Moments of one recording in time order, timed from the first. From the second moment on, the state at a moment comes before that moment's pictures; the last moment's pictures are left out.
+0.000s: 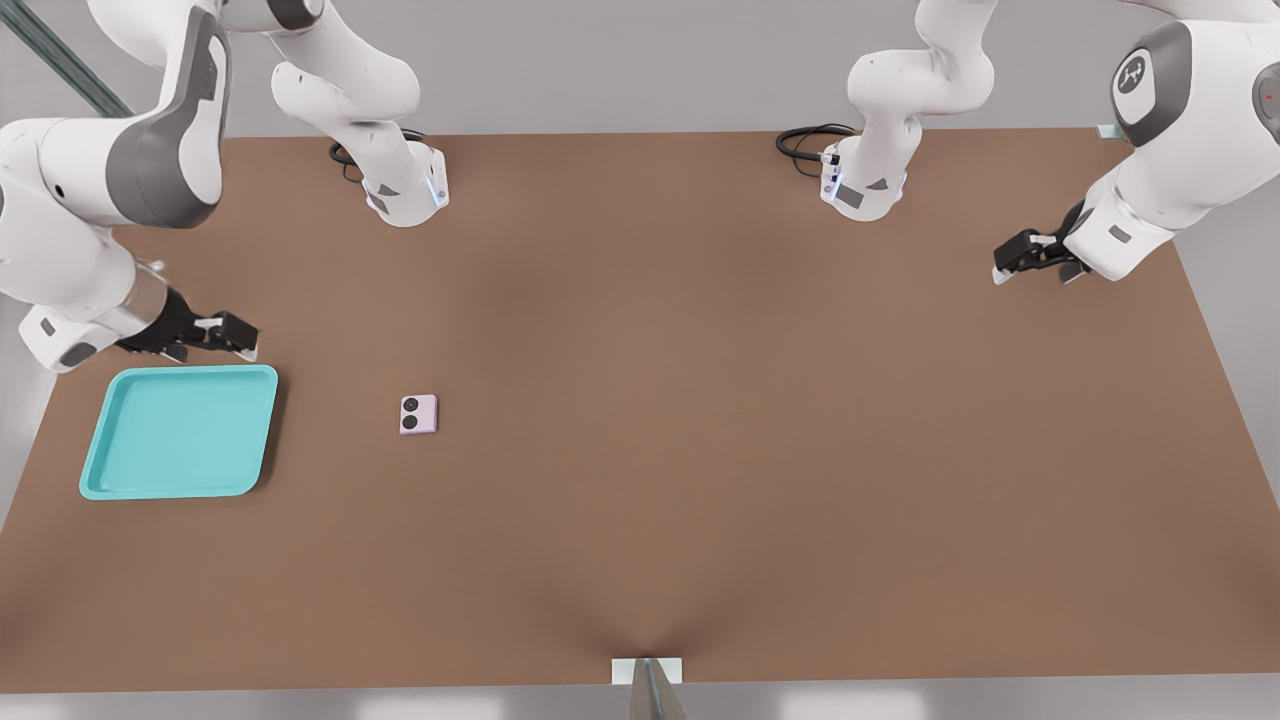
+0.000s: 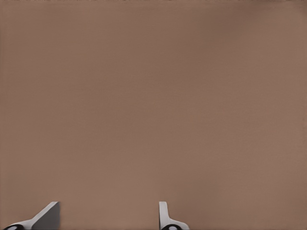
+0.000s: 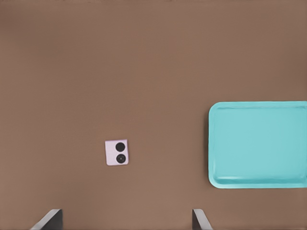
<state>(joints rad) 0.00 0.15 -0.03 -1.39 0.01 1.50 -0.03</state>
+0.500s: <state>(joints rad) 0.20 0.29 0.02 -1.72 0.00 1.79 0.07</state>
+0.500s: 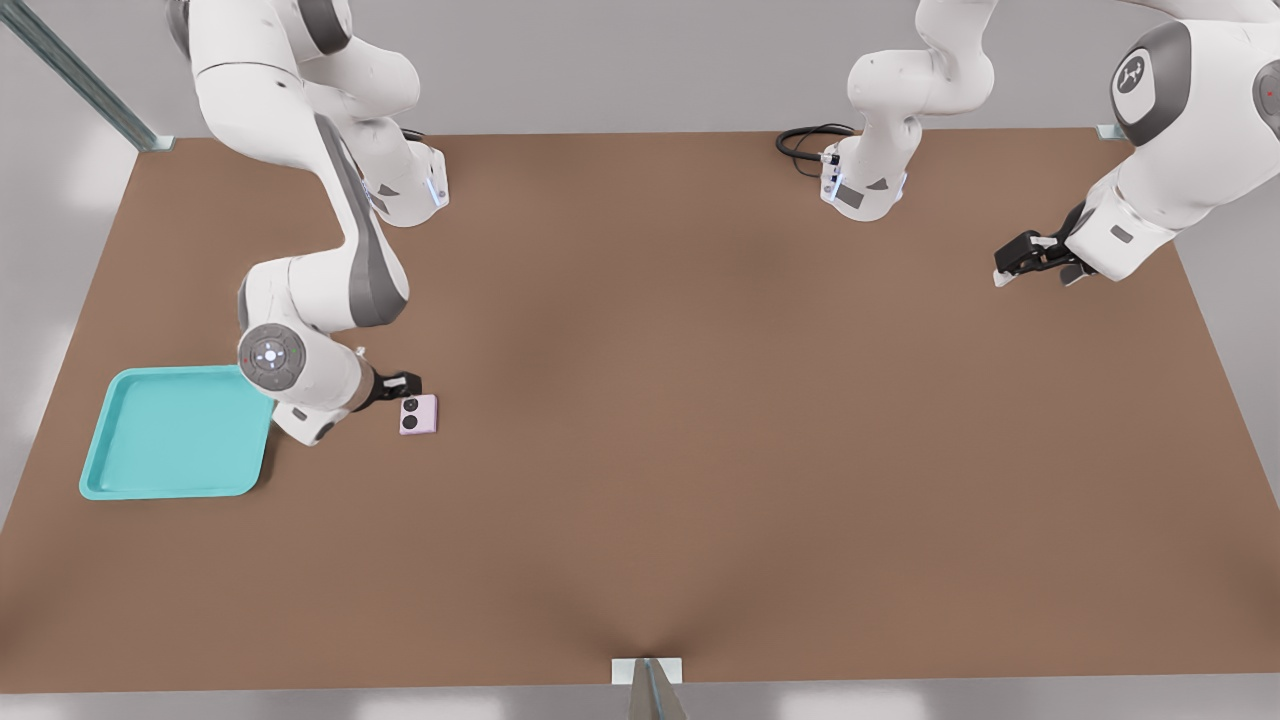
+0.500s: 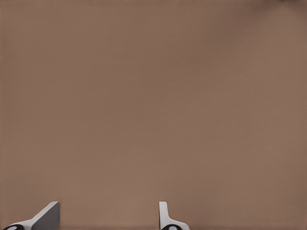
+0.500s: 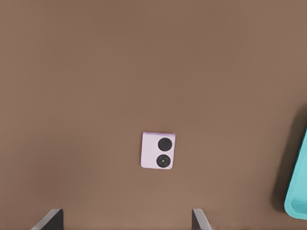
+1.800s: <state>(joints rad) -0.03 0.45 0.18 -2.16 -0.15 2.50 0.24</state>
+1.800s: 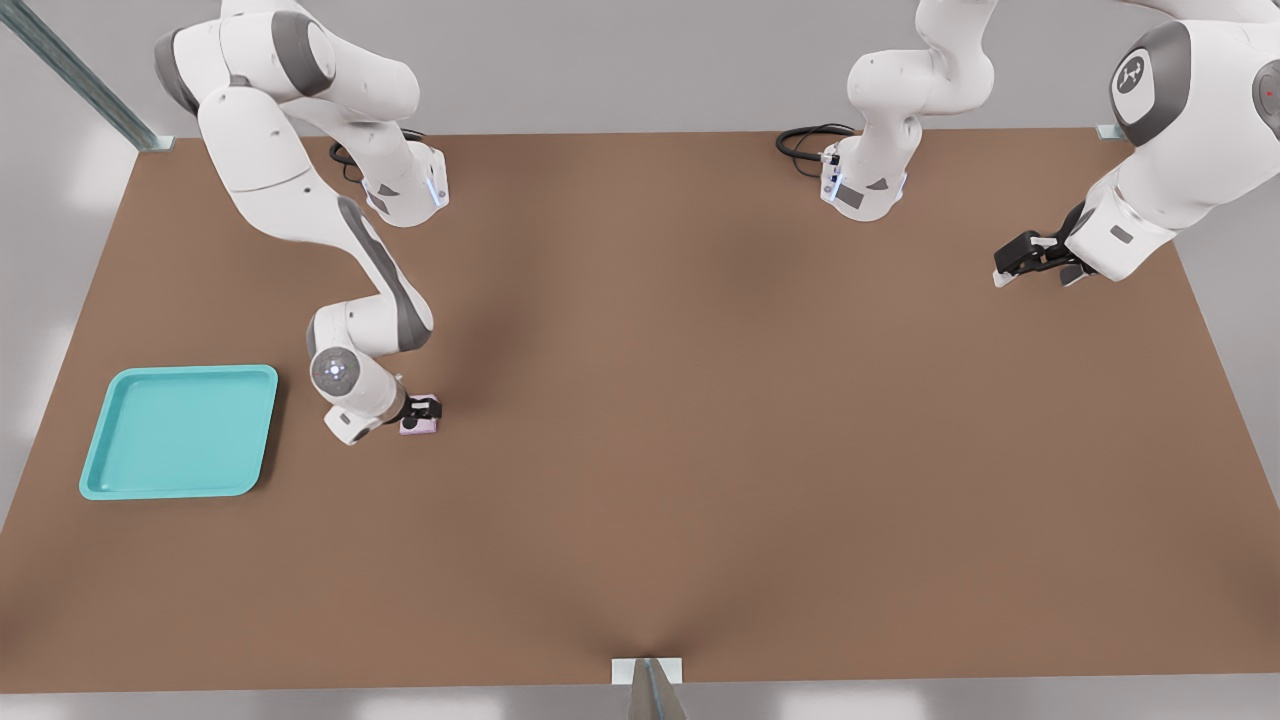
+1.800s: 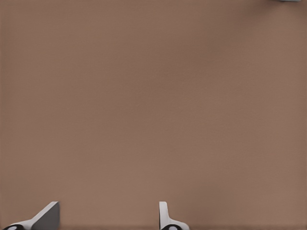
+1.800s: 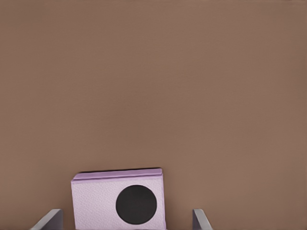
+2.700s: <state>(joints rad) -0.03 0.49 0.18 -2.15 -0.18 2.57 0.25</state>
